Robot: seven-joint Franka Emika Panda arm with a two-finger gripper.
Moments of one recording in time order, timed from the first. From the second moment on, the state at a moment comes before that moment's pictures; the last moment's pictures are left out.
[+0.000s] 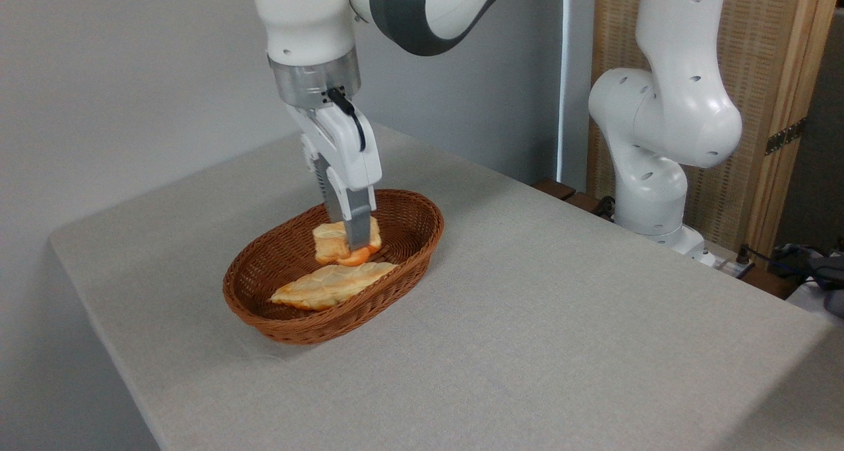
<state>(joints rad) -0.15 -0.10 0.01 -1.93 -0.13 1.83 0.83</state>
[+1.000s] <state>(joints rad) -0.15 -0.09 -0.02 -1.92 -0.13 1.85 0.78</state>
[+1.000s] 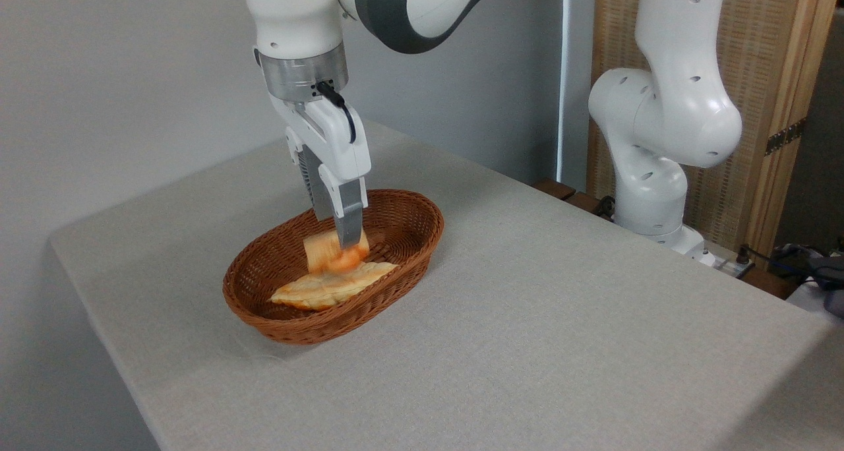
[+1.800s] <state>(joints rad) -0.14 -0.09 0.04 -1.88 -0.13 1.85 0.78</state>
